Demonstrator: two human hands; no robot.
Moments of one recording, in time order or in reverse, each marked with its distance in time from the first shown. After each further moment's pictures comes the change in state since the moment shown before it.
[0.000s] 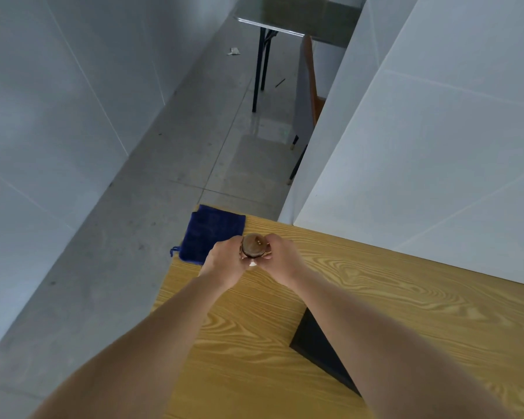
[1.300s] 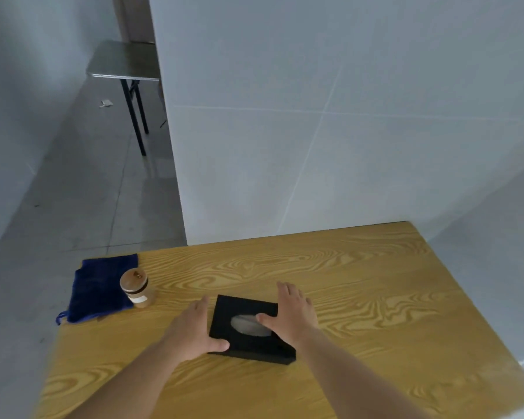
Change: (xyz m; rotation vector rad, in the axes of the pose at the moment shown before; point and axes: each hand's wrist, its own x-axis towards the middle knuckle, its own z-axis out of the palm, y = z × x) left_hand -0.085 0.077 0.103 0.404 -0.480 0.218; right_hand -0.209 0.155 -0.052 -0.227 0.214 0.520
